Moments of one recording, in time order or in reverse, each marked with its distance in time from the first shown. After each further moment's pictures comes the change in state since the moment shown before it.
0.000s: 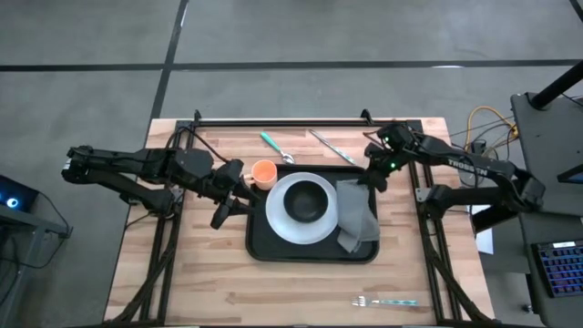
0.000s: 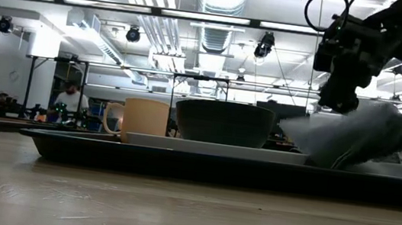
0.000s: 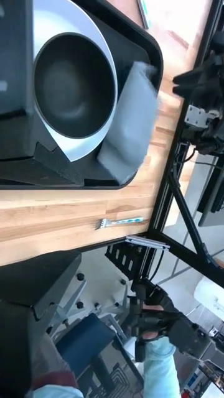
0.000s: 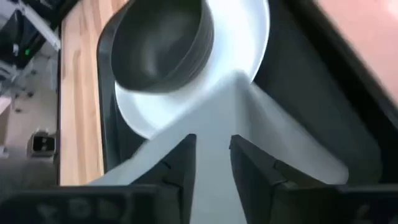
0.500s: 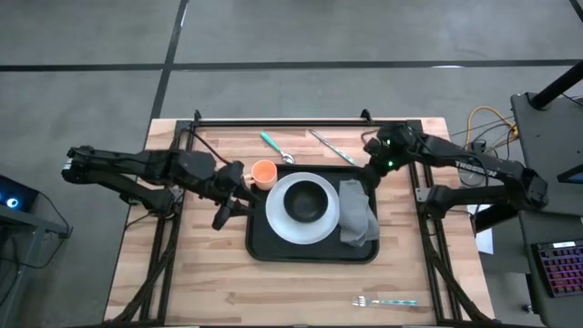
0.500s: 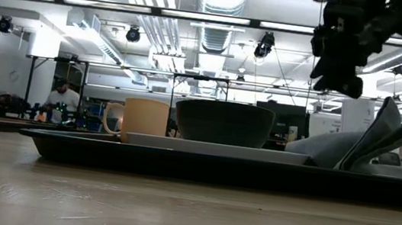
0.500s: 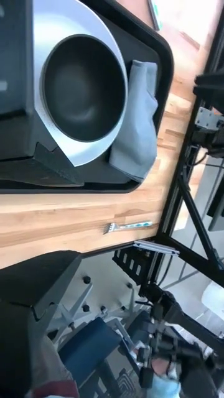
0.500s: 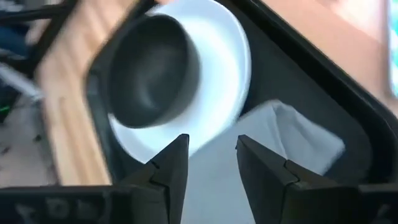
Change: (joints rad) left arm 0.000 0.000 -0.031 -0.001 0.000 0.003; right arm 0.184 -0.047 0.110 -0.069 0.284 0.375
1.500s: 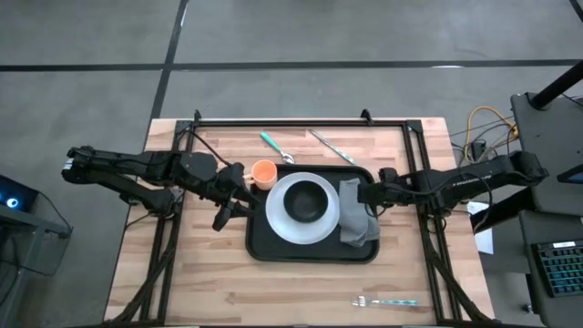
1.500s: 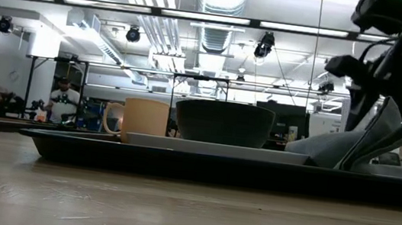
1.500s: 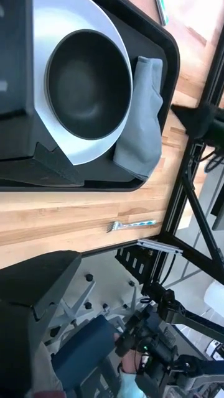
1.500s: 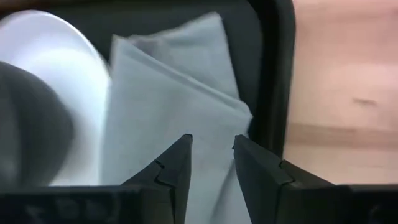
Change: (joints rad) left arm -0.001 0.000 -0.011 0.000 0.012 -0.010; right arm 0.557 0.035 -0.201 -0.071 0.671 1.162
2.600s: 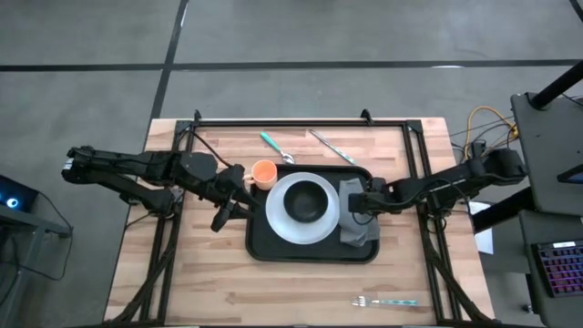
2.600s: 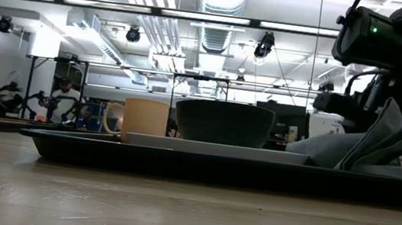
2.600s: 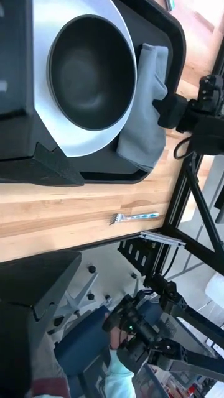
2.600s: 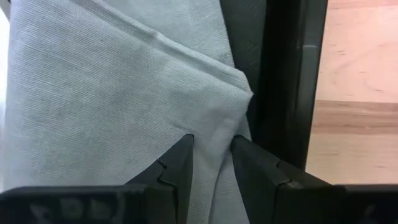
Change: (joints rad) left arm 0.000 0.000 0.000 0.000 0.034 -0.016; right arm 0.013 0.267 -0.028 0.167 -0.066 0.035
